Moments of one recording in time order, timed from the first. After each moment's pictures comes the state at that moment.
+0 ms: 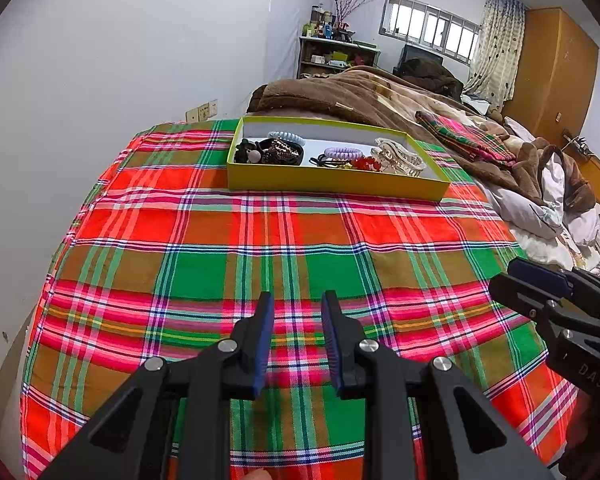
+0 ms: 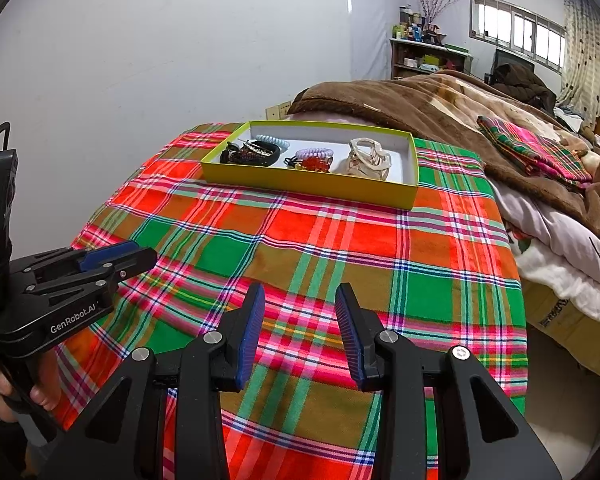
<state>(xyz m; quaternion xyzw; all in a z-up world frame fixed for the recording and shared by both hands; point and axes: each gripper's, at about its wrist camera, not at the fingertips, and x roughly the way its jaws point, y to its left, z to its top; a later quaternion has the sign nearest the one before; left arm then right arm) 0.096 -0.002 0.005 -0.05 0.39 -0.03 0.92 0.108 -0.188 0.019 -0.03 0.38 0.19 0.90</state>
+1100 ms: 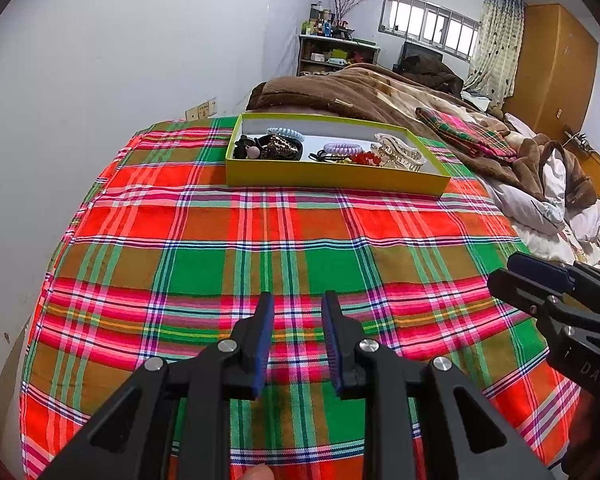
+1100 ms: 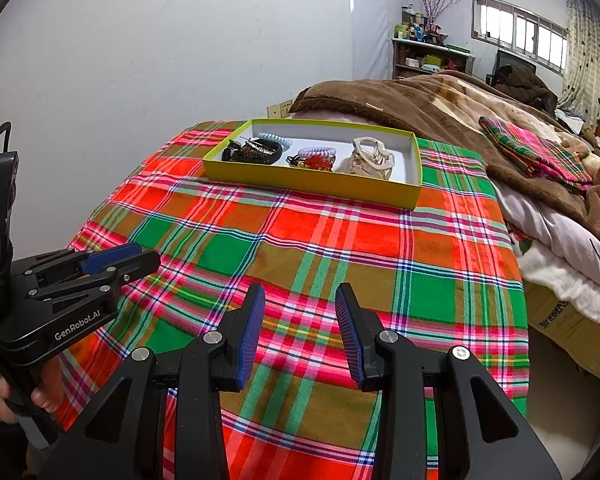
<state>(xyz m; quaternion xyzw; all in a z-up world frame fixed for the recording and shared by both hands) 0.096 -0.004 0.003 -0.04 0.39 -0.03 0.92 0.107 -0.185 0.018 -0.03 0.38 0.19 0.90</state>
